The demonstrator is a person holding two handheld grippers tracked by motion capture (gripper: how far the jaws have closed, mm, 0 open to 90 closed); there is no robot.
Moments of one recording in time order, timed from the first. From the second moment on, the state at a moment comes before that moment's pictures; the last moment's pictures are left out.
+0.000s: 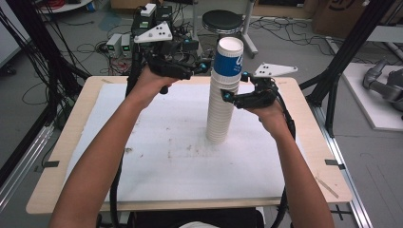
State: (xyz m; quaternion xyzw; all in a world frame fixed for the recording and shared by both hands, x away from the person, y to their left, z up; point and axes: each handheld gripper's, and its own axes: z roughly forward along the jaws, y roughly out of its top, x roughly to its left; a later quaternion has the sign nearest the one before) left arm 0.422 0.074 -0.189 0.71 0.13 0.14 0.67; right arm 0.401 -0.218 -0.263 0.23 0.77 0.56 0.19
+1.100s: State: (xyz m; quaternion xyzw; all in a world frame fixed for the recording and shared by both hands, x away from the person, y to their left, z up) left arm 0.429 0.012 -0.161 0.73 0.11 0.15 0.66; right arm 0.401 -0.219 -0.263 0.23 0.78 0.56 0.19
